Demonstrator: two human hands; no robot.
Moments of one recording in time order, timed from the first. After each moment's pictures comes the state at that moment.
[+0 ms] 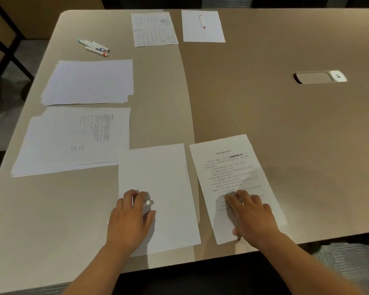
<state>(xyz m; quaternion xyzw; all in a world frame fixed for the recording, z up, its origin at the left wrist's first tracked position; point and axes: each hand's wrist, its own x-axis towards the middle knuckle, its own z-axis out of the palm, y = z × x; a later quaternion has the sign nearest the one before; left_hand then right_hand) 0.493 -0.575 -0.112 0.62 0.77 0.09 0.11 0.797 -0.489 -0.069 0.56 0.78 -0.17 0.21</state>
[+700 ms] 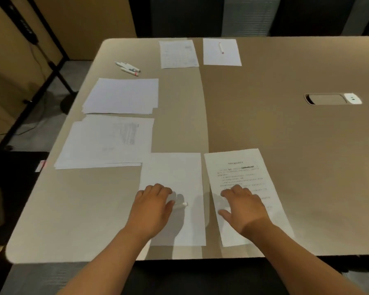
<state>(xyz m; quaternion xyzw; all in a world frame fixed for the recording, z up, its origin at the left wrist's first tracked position) 0.510 -0.568 -0.050 0.68 0.72 0.10 0.08 0.753 -0.487 -0.020 0.53 0.82 -0.17 0.12</state>
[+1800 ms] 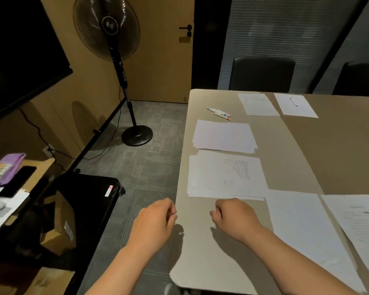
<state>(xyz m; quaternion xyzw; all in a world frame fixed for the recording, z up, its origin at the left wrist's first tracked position) 0.117 -0.736 0.052 0.57 0.78 0.22 0.16 0.312 -0.617 0.049 0.48 0.86 -0.17 0.04</state>
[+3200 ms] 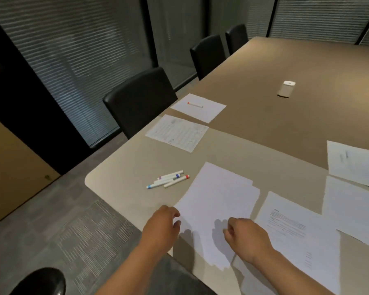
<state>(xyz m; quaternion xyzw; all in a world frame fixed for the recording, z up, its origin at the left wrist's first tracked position) -0.096 -0.111 0.008 0.87 0.43 0.03 0.25 0.085 -0.266 0.007 0.86 0.46 -0.22 -0.04</state>
